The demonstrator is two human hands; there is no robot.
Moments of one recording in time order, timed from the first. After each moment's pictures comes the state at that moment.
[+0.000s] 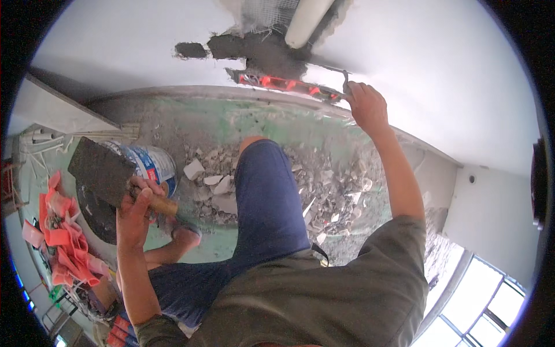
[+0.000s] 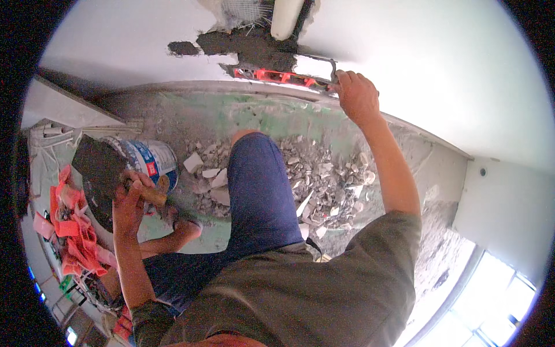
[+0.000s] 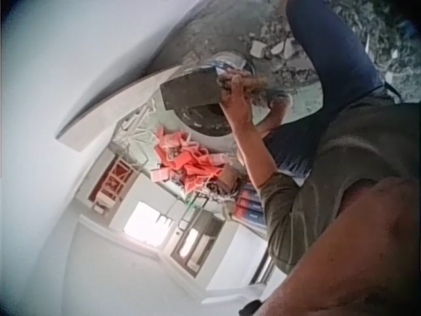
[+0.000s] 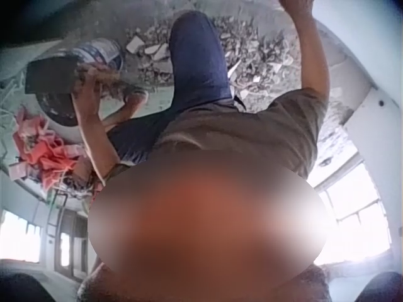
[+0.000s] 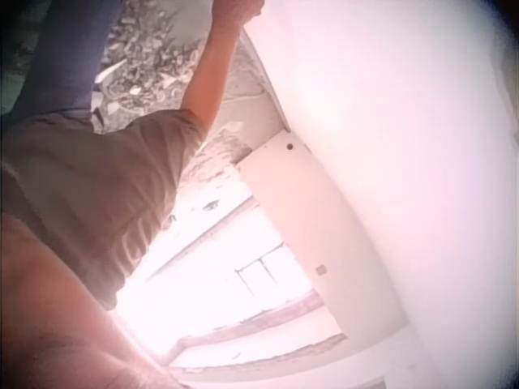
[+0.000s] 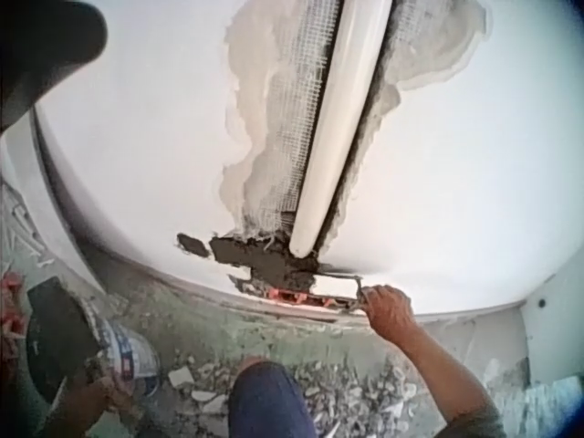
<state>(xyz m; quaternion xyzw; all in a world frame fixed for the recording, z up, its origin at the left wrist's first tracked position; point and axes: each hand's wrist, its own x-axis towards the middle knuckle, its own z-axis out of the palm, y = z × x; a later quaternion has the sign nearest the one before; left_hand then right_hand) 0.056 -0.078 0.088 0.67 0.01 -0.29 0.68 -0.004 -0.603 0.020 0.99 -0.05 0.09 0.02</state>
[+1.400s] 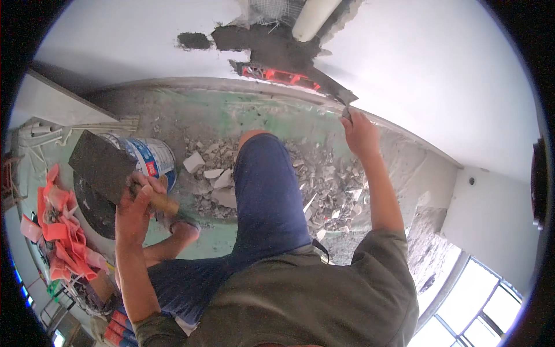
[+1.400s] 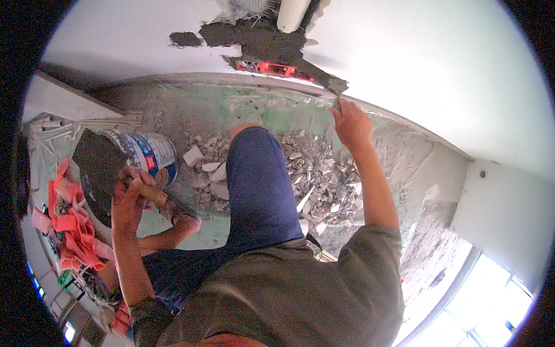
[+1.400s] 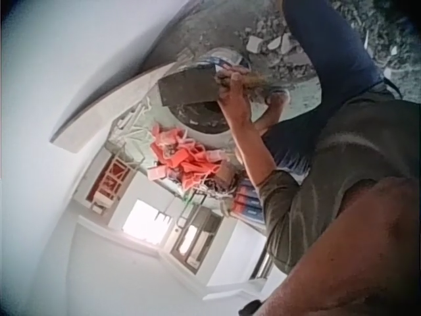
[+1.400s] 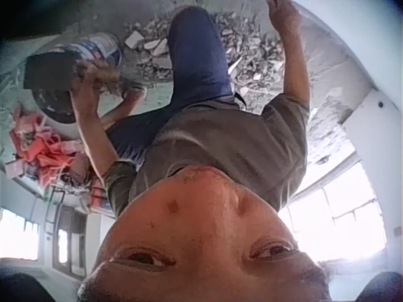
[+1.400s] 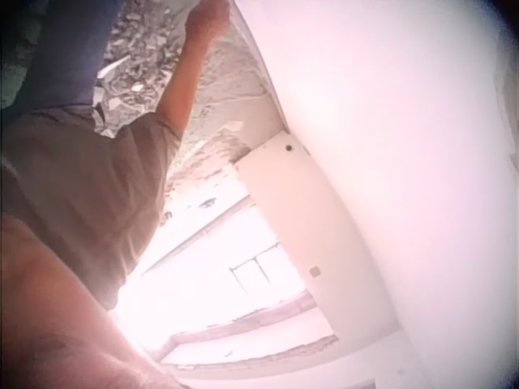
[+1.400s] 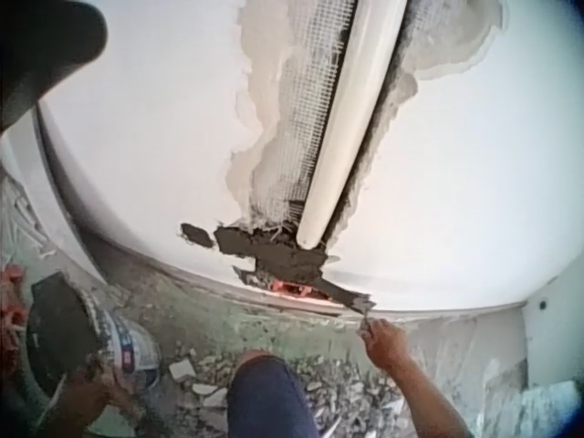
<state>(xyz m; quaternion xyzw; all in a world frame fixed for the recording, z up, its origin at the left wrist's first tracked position) 0.051 -0.071 0.084 0.69 -0.01 -0.29 0.67 -0.058 -0.570 -0.034 0.97 -0.22 0.01 -0.08</state>
